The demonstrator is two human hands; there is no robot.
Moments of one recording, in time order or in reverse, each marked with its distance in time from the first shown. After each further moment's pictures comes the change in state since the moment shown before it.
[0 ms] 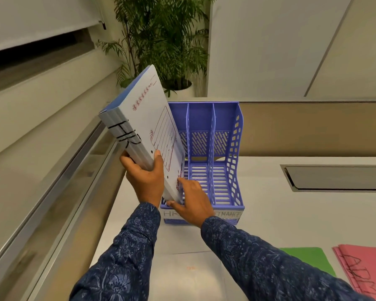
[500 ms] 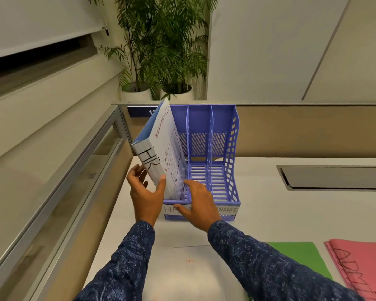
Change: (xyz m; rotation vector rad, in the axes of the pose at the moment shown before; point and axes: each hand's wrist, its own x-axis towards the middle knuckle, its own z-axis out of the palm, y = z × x) left_hand -0.033 -0.026 -0.047 0.186 -0.232 -0.118; right_hand -0.034 -0.001 -0.015 -0.017 0.039 0.012
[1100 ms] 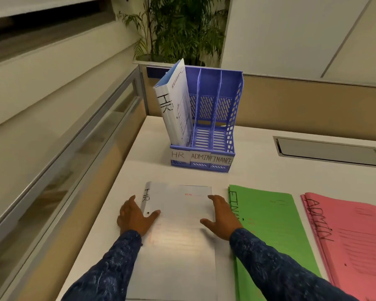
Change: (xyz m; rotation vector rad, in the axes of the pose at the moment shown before) left_hand -0.191 -0.067 -0.144 0.839 -0.330 -0.517; right_hand -0.211 0.045 -0.010 -0.071 -0.331 0.144
